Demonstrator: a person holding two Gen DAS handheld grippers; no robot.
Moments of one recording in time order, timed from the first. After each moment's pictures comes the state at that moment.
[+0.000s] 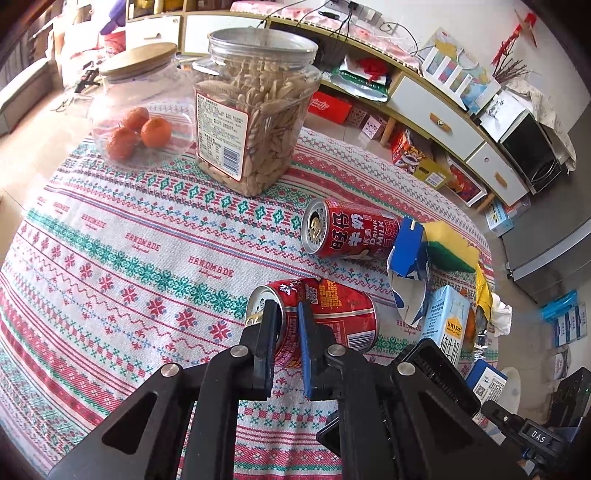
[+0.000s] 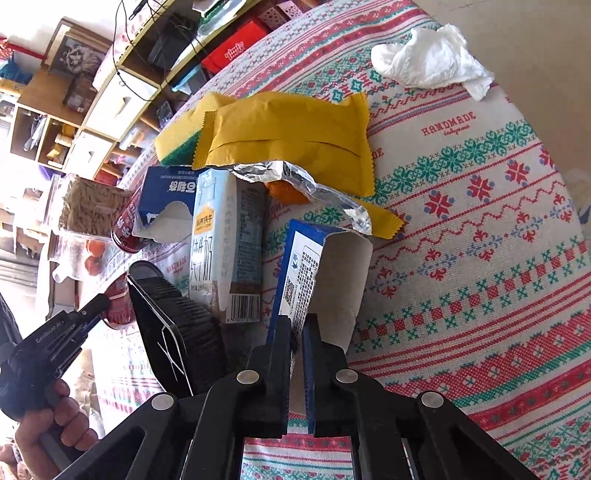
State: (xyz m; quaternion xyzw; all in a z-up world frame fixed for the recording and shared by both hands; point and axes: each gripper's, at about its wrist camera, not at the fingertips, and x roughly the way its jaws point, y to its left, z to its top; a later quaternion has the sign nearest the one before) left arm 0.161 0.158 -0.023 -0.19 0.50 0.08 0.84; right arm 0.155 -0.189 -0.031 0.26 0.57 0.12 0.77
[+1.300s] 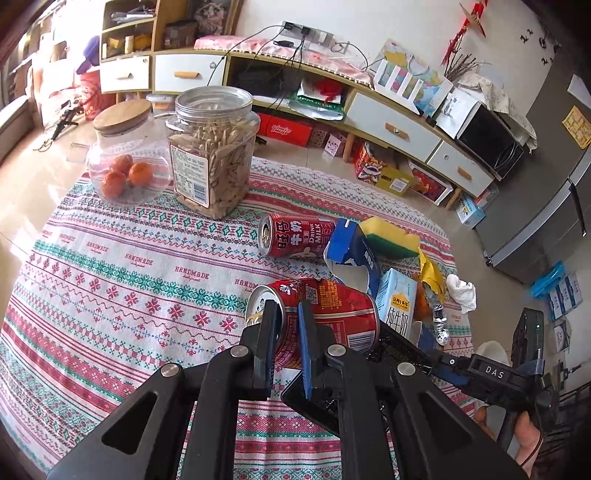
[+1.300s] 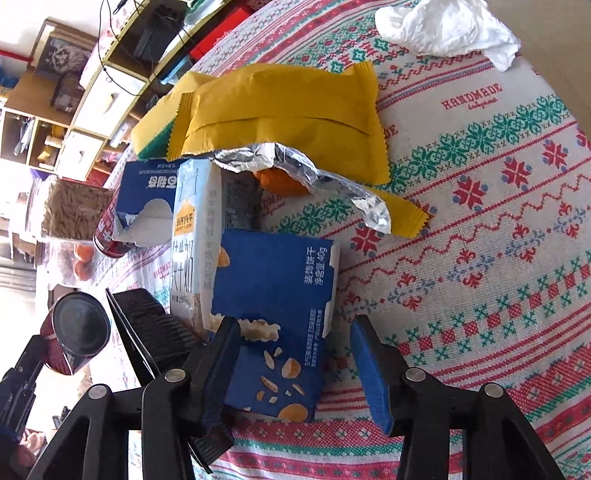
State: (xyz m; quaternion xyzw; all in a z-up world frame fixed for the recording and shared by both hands) left arm 0.117 0.131 0.028 -0.16 0.46 0.02 0.88; right arm 0.176 -0.177 -0.060 0.29 0.58 0.12 0.75
